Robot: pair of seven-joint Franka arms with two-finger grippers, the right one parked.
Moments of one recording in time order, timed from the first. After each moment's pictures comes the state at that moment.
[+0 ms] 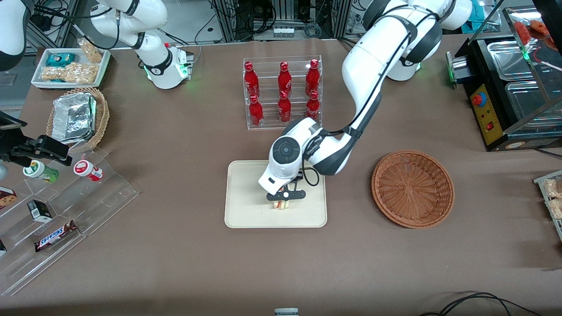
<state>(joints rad) -0.62 0.94 -0.20 -1.17 0.07 2.08 -0.86</state>
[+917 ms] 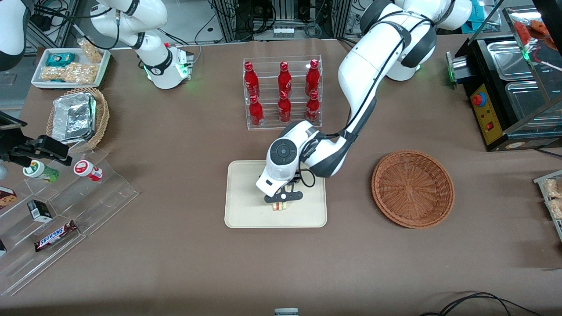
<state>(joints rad) -0.63 0.97 -0.20 -1.14 0.07 2.12 -0.89</state>
